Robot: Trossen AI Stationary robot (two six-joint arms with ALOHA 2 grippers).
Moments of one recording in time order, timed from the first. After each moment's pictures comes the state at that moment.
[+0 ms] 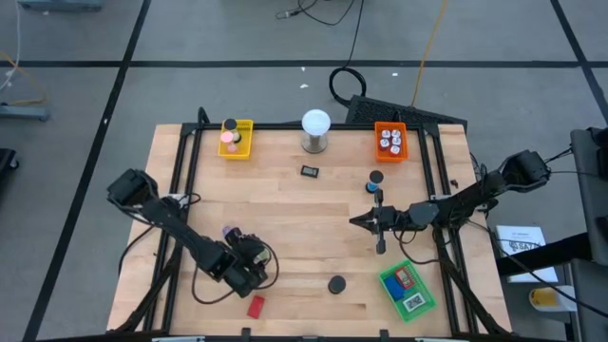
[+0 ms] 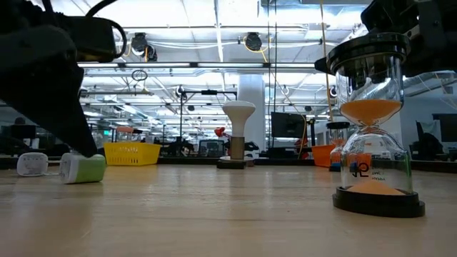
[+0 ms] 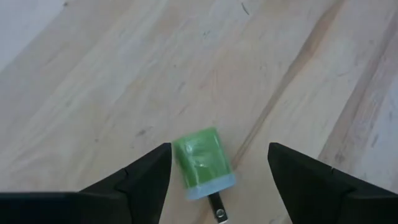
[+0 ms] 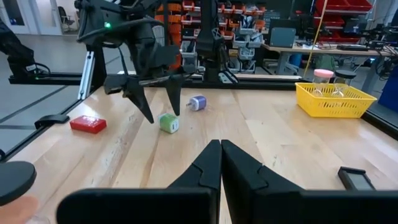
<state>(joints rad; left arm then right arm) -0.65 1.69 0.91 -0.55 -0.53 -1.17 0.33 1.23 0.18 0.99 0.34 0.01</state>
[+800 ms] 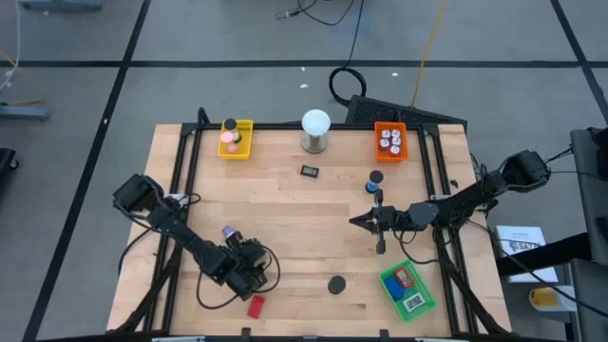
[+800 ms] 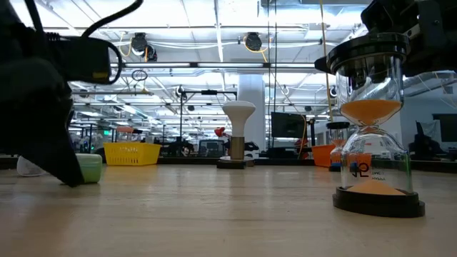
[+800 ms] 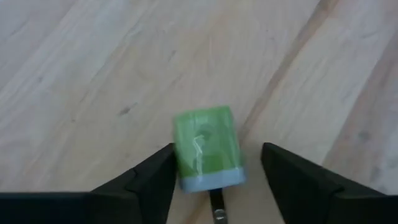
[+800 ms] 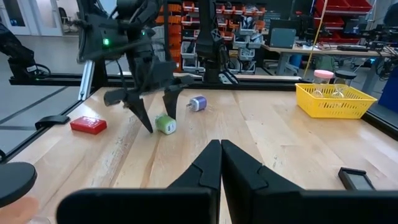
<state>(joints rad) -0.66 1.76 0.90 -0.53 -0.49 -1.18 0.33 1.23 0.18 0.99 0.34 0.01</state>
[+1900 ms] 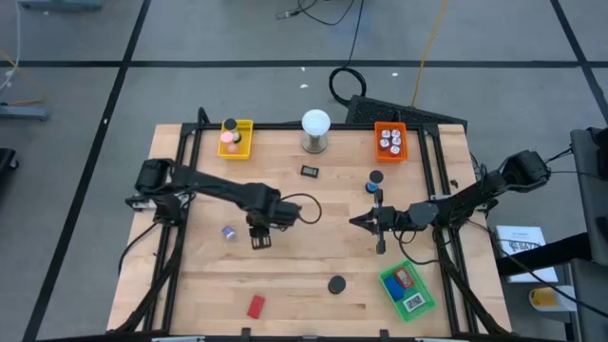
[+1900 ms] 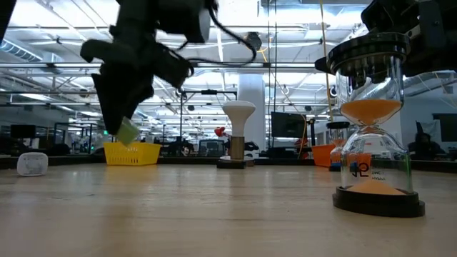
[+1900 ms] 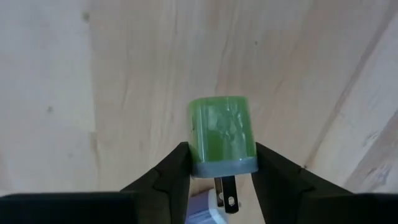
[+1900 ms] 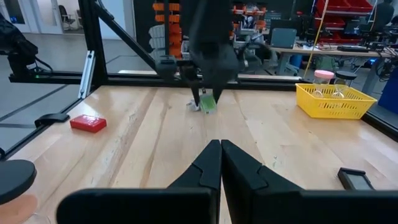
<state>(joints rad) -0.11 1.82 1.31 -1.21 0.06 -0.30 0.33 1.23 0.18 0.98 0.34 0.01</state>
